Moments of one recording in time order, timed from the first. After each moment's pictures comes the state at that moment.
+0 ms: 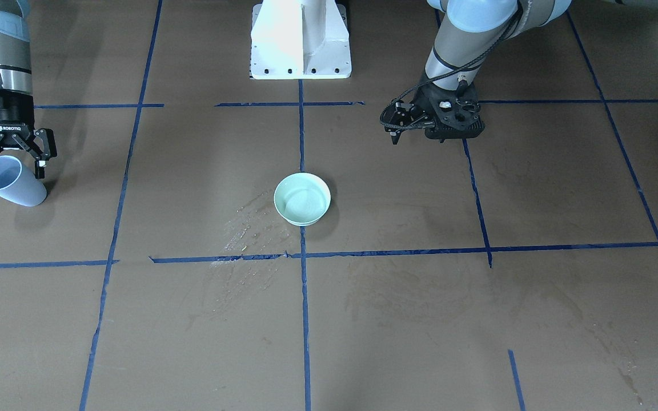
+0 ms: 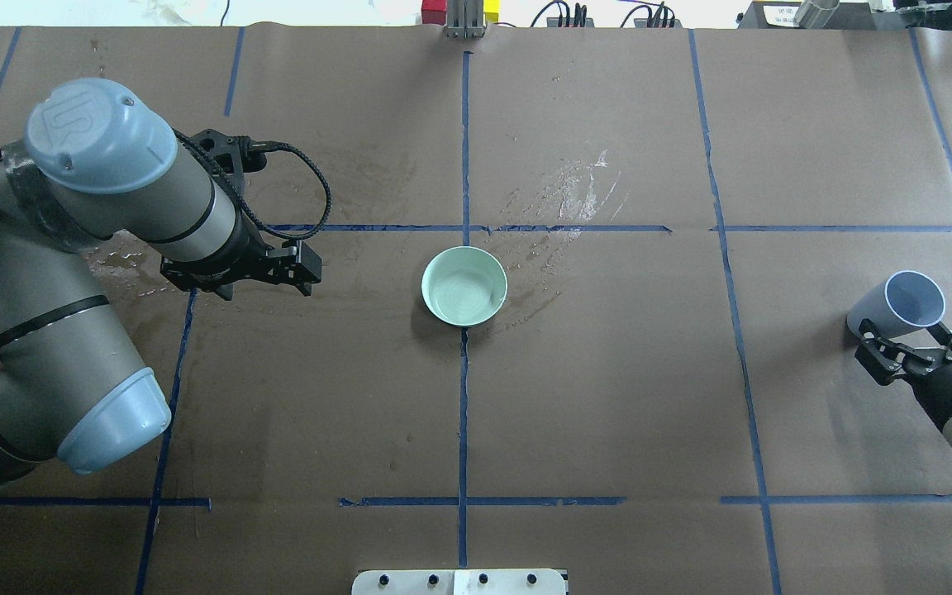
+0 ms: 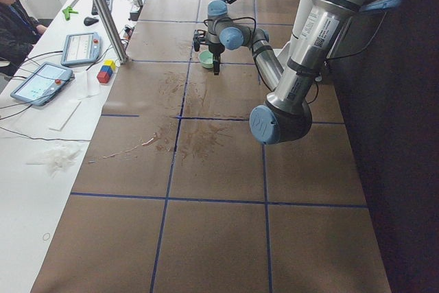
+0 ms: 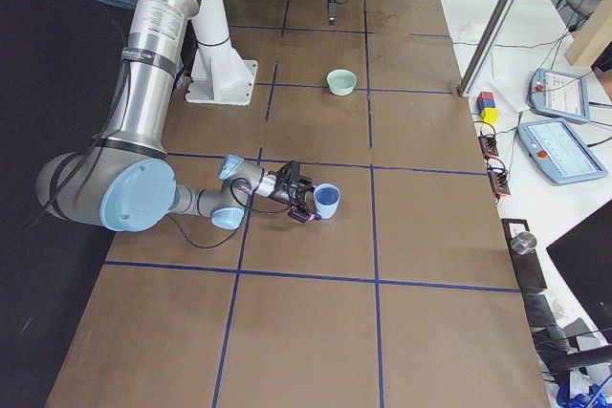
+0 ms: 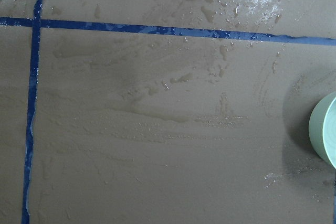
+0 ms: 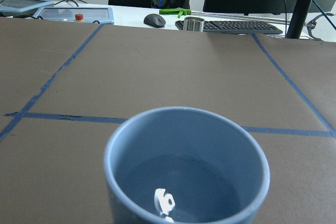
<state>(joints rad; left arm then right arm) -0.69 -2.04 -1.98 -1.44 -2.03 -1.13 0.27 -1.94 1.61 -0.33 0.72 1.29</state>
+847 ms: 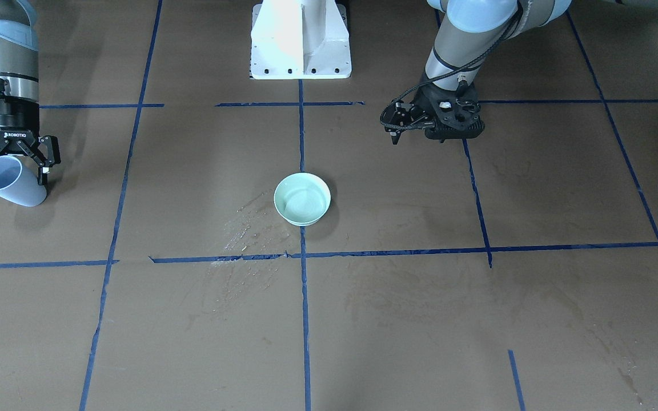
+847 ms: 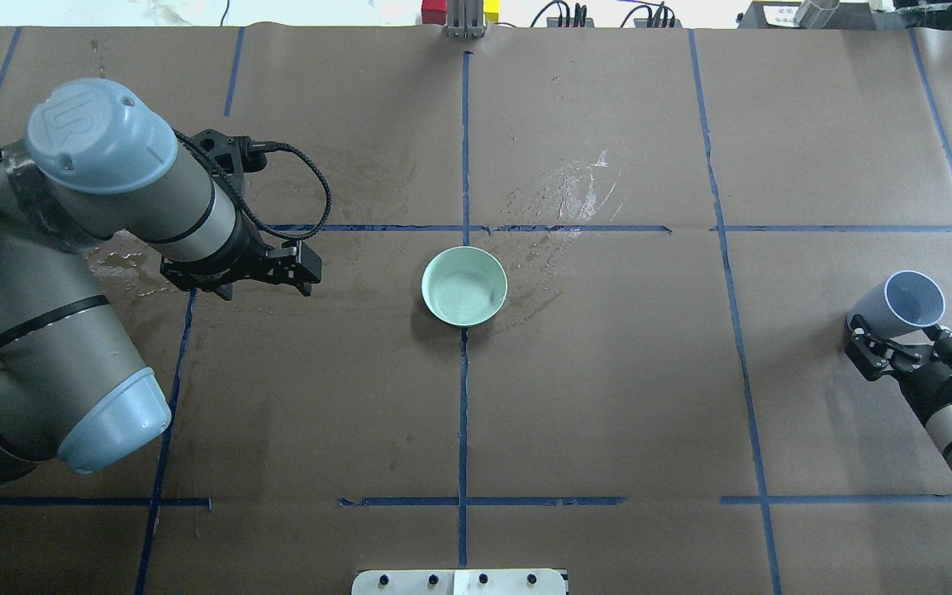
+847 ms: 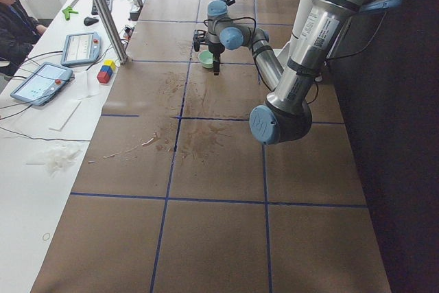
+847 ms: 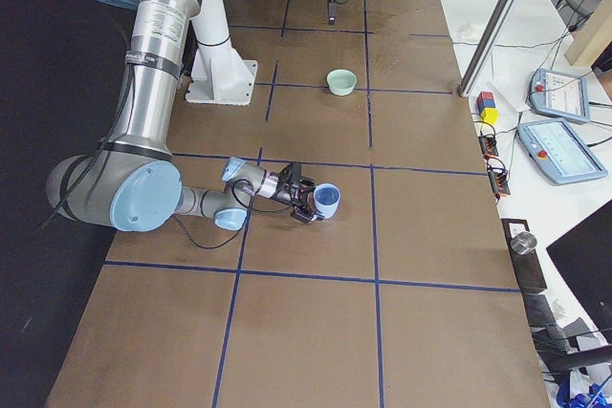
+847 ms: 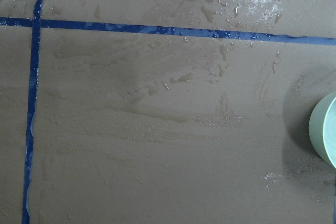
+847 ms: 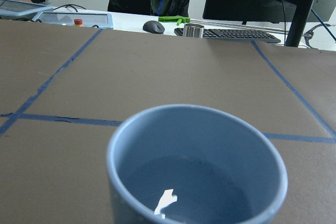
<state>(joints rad) -0.69 -2.04 -1.98 -1.44 -2.03 -1.13 0.27 -1.89 1.56 -0.33 0.68 1.28</state>
